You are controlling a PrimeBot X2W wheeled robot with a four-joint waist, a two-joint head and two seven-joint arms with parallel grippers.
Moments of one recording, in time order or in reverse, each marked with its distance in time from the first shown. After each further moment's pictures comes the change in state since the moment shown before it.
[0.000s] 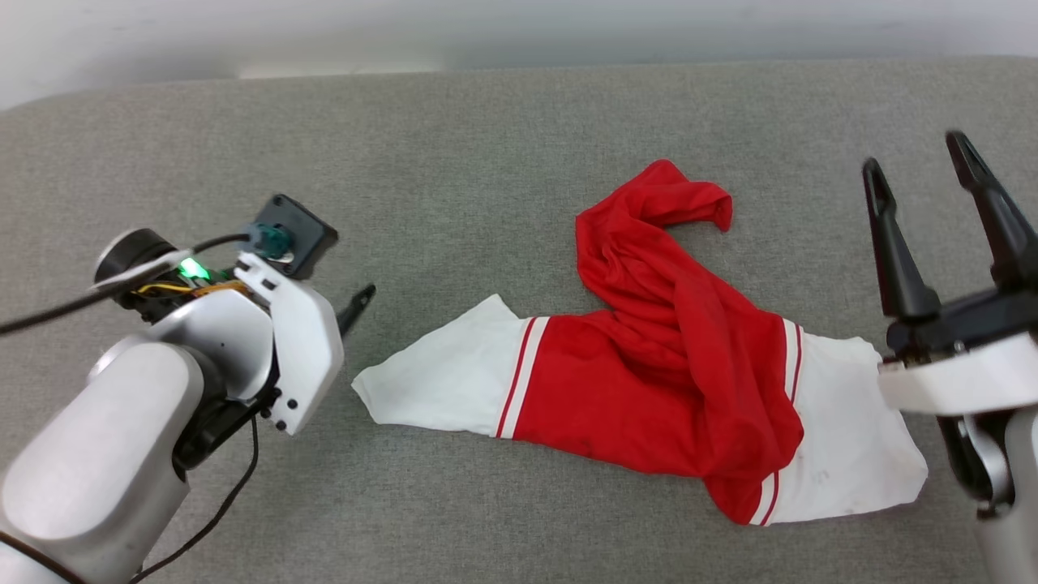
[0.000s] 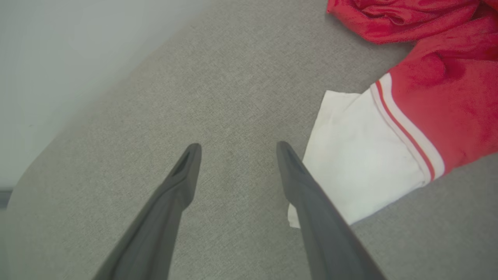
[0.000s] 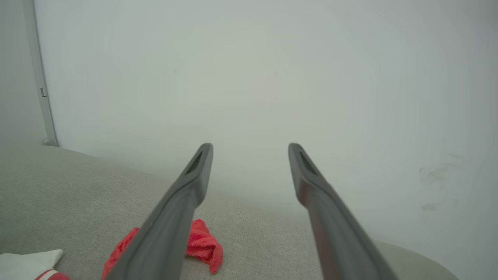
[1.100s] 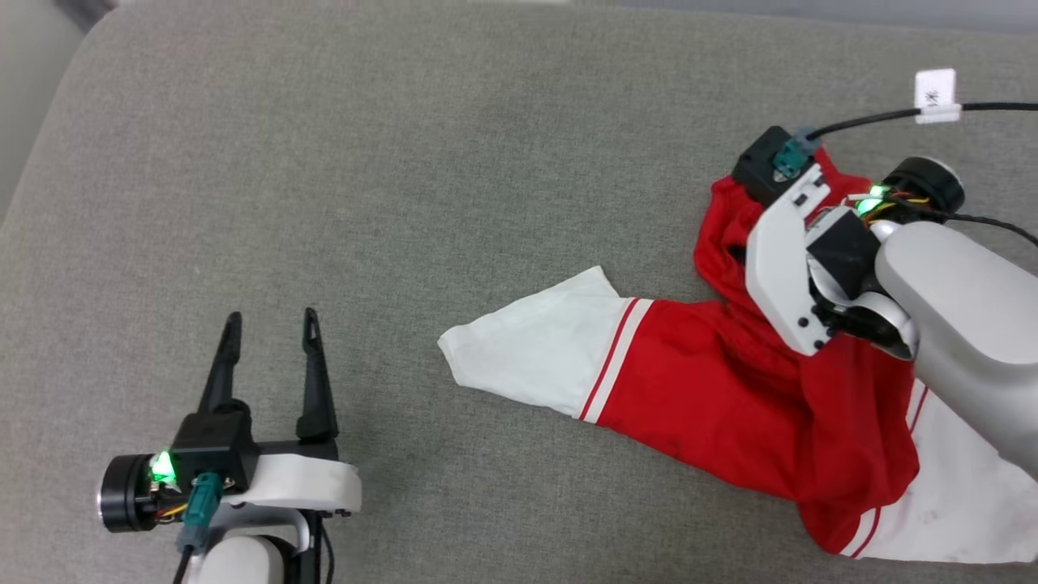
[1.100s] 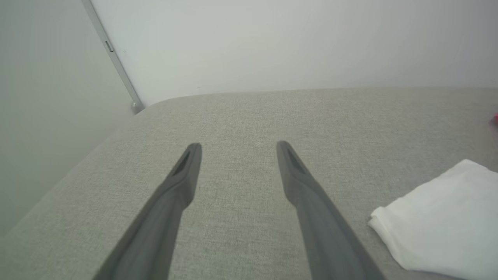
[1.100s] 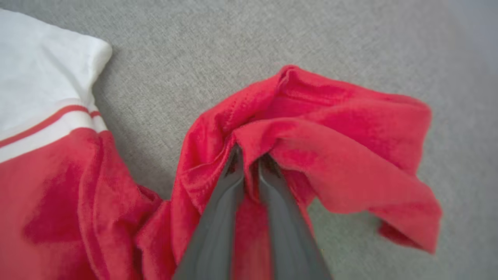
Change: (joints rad) left arm 0.519 -0.583 0.551 -0.046 0.453 0.217 -0.746; right arm -0.702 -0.159 0.990 0.551 0.617 0.000 0.800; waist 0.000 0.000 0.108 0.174
